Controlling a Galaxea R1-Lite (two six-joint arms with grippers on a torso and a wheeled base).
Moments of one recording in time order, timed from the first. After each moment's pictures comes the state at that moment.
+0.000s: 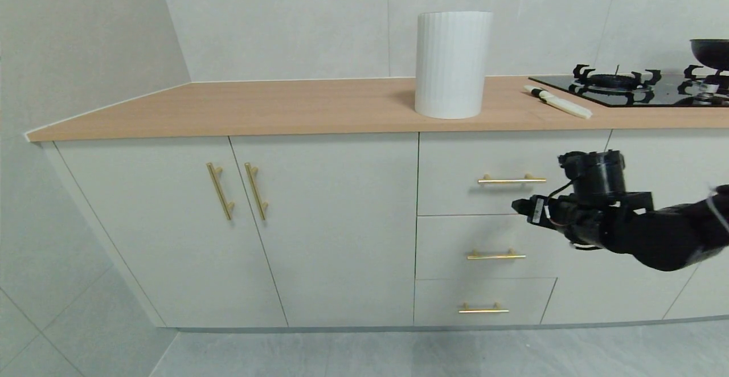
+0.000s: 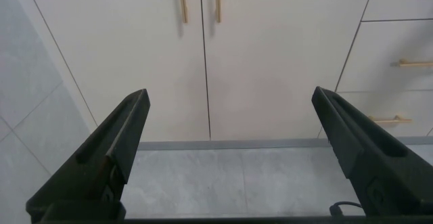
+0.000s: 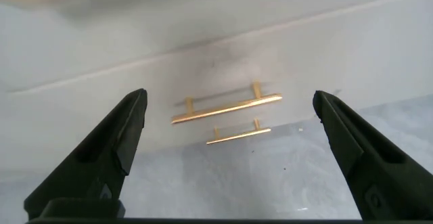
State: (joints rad) left arm 0.00 0.00 0.00 0.00 -0.01 0.01; right arm 0.28 1.89 -0.93 -0.47 -0.30 0.37
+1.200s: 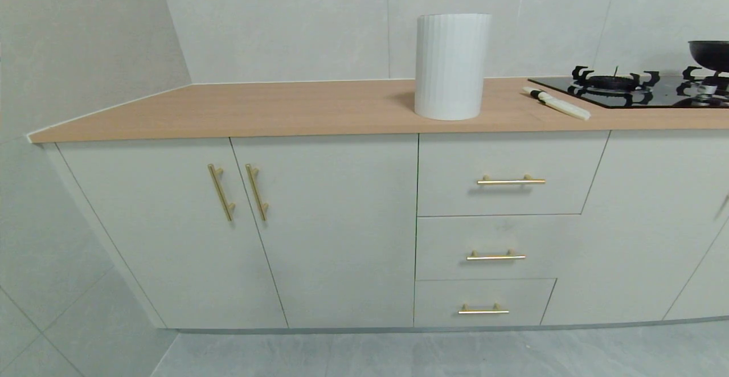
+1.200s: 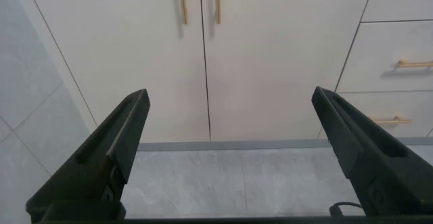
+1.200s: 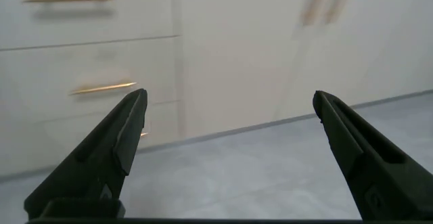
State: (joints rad) left arm 0.00 0.00 0.00 0.00 -0.01 0.01; right arm 0.04 0.29 -0.29 0.03 -0.43 -0.13
